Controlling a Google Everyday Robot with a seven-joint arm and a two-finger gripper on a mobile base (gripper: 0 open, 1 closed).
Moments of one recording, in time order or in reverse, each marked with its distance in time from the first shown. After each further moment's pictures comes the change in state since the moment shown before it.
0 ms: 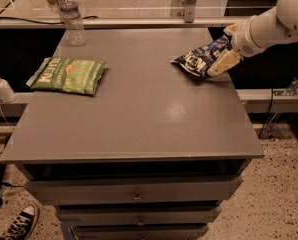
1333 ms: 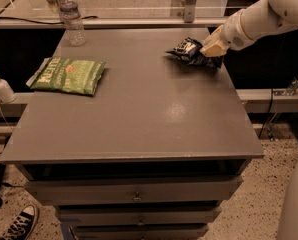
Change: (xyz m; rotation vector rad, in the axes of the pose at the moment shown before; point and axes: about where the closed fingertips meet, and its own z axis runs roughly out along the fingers) arm -0.042 0.011 0.010 -0.129 -0.074 0.032
